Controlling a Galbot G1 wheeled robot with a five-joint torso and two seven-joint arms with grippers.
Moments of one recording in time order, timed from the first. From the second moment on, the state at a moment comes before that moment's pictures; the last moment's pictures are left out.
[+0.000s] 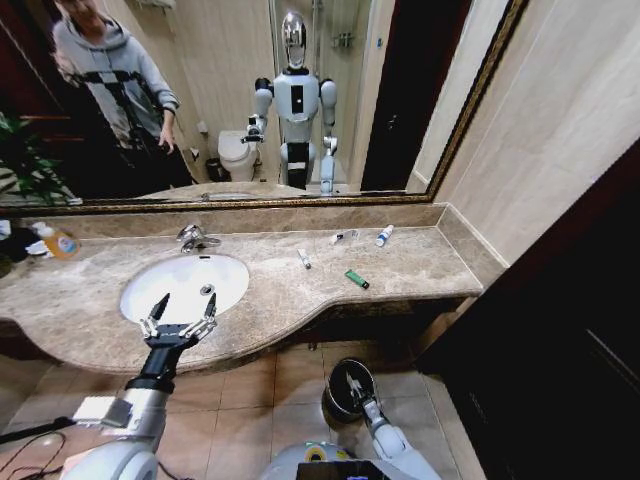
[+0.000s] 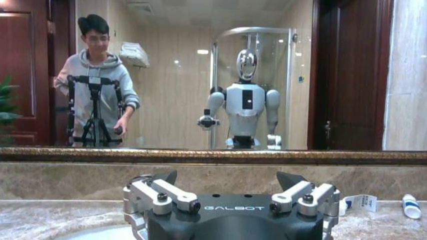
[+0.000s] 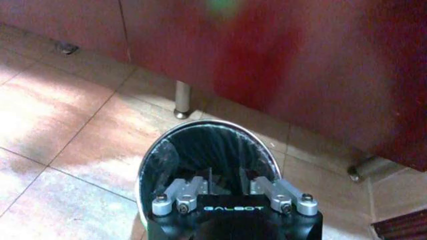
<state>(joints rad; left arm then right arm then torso) 1.84 -1.36 -0.82 -2.47 -0.37 0.04 0.05 -1.20 1.43 0.28 0.90 -0.13 0.07 0.02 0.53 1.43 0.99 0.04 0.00</state>
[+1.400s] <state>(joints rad) 1.84 -1.36 -0.82 -2.47 -0.37 0.04 0.05 -1.77 1.27 0.51 2.08 0.09 0.13 0.17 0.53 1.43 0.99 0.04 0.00</state>
